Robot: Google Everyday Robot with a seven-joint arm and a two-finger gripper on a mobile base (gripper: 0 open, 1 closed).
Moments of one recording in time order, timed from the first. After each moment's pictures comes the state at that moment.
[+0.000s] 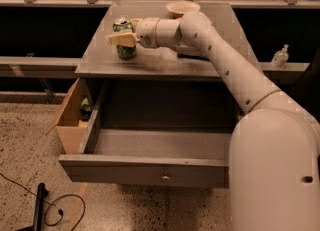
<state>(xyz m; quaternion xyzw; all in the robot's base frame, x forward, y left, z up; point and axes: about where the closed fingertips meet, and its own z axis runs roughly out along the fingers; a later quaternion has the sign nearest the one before) 0.799 0.123 0.907 -0.44 0.60 0.36 0.56</state>
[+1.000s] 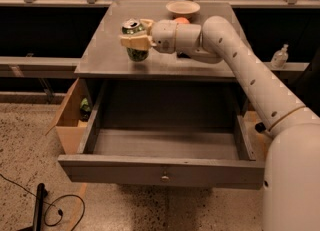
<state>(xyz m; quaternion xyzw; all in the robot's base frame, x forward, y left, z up) 0.733 0.091 0.932 -0.48 0.52 0.41 0.58</state>
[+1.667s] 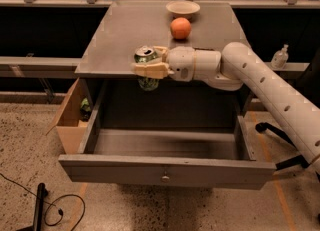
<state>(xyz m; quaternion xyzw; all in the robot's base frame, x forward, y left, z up) 0.641 0.048 0.898 -0.47 0.52 0.47 0.54</state>
